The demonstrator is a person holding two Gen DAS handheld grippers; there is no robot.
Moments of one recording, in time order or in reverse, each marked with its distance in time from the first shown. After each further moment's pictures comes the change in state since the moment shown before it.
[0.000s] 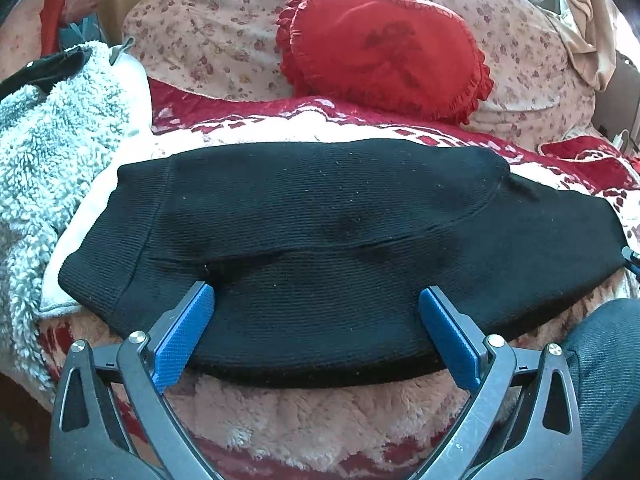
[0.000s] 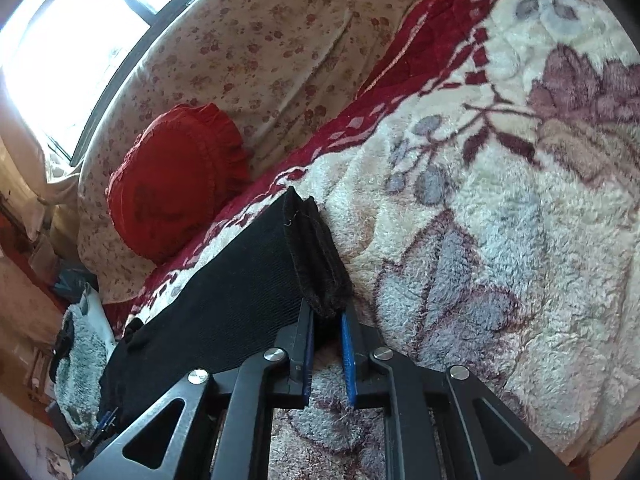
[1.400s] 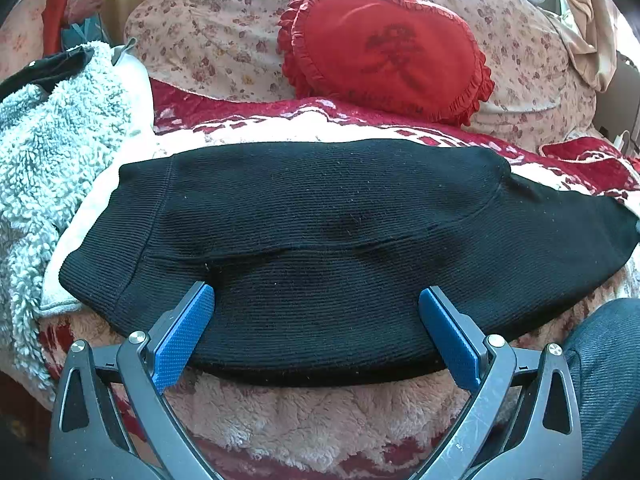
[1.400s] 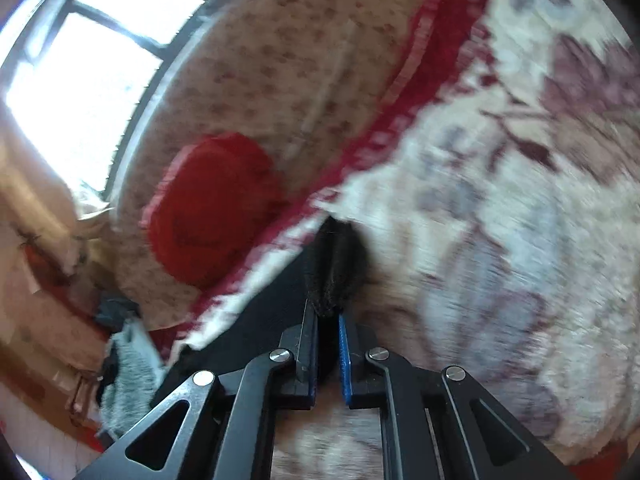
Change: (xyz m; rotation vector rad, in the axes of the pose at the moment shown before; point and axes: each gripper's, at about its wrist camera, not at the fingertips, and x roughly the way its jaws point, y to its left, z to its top) left arm 0.000 0.003 0.000 -0.001 -0.001 0.001; right arm -0.018 0.022 0.010 0.020 -0.062 0.198
